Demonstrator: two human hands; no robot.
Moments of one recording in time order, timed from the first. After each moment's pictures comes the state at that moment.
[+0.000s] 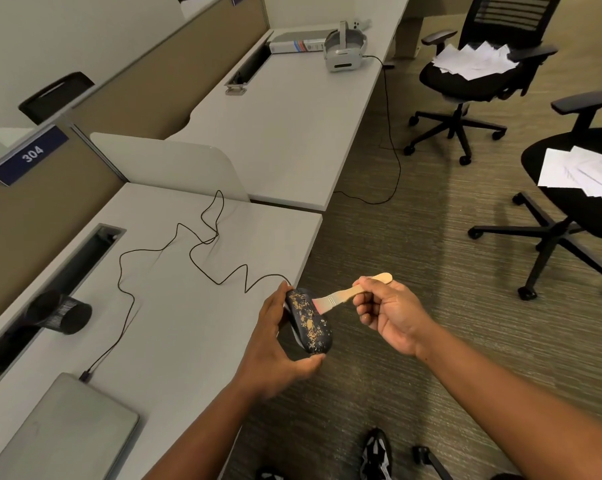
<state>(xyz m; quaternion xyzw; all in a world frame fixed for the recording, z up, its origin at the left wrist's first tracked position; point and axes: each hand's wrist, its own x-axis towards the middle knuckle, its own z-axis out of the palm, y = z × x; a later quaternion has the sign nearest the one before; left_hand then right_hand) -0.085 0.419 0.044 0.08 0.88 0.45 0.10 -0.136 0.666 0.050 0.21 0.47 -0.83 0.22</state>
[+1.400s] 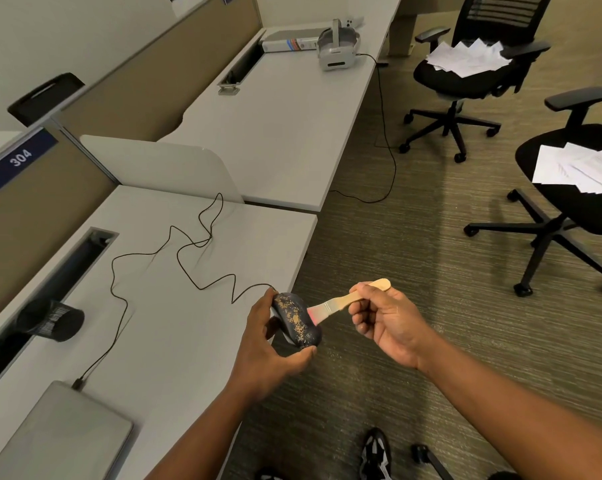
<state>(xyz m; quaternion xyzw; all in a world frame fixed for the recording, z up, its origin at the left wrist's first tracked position) -0.090 0.421 0.035 0.00 0.88 0.47 0.09 -0.125 0.669 0.047 0.19 0.45 -0.85 0.22</state>
